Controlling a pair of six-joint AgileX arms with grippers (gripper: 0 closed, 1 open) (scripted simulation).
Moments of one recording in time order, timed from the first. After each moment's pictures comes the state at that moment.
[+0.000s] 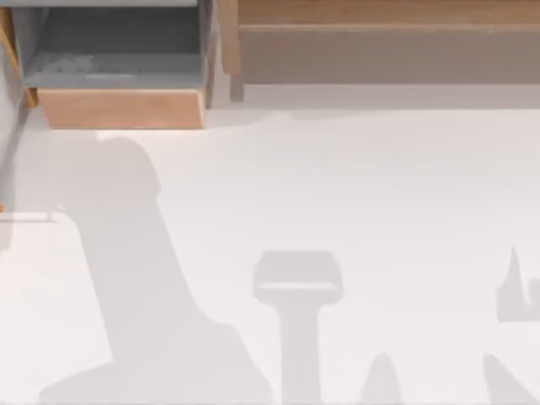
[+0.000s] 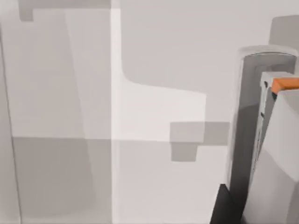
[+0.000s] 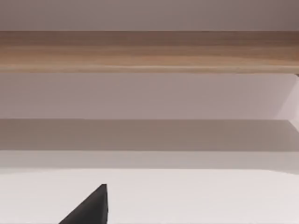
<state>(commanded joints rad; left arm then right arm) 0.33 2.64 2.61 -1.47 0.03 0.34 0.00 0.00 0.00 0.00 0.00 0.00</state>
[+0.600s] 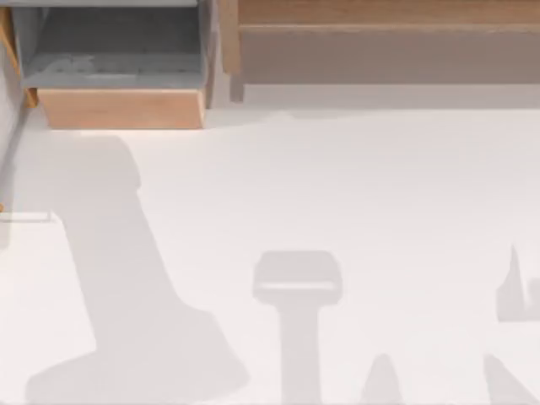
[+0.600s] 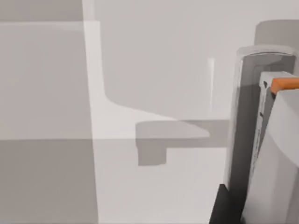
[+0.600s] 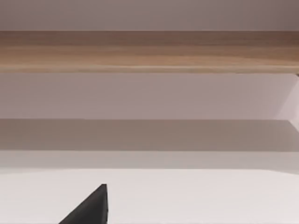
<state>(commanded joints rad) 0.34 2.70 2.64 -1.52 0.03 0.37 0.00 0.00 0.00 0.00 0.00 0.00</state>
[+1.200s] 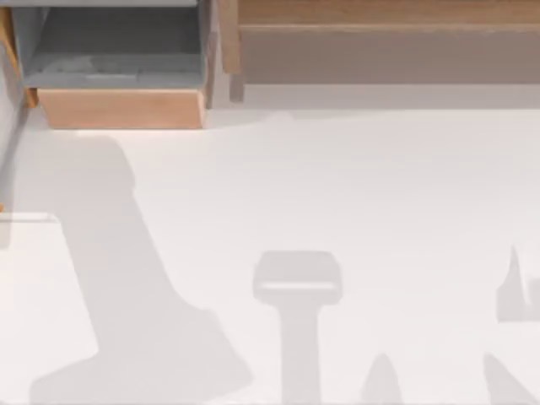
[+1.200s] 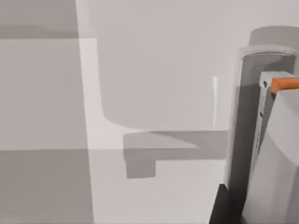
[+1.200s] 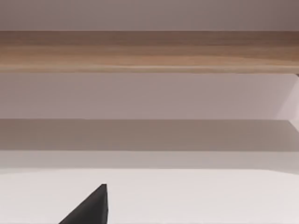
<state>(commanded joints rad) 0.34 2.68 2.57 -1.47 0.03 0.37 0.00 0.00 0.00 0.00 0.00 0.00</state>
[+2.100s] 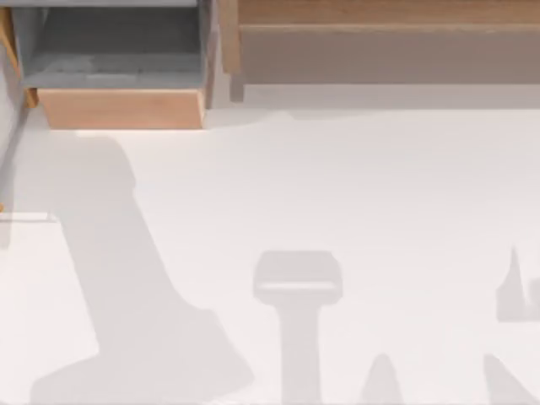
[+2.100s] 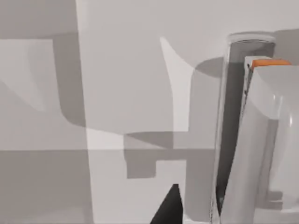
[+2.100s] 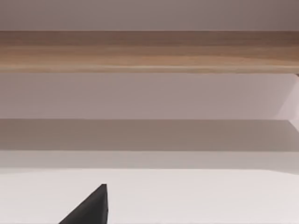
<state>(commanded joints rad) 0.34 2.68 2.57 -1.47 0.03 0.37 0.00 0.00 0.00 0.00 0.00 0.00</state>
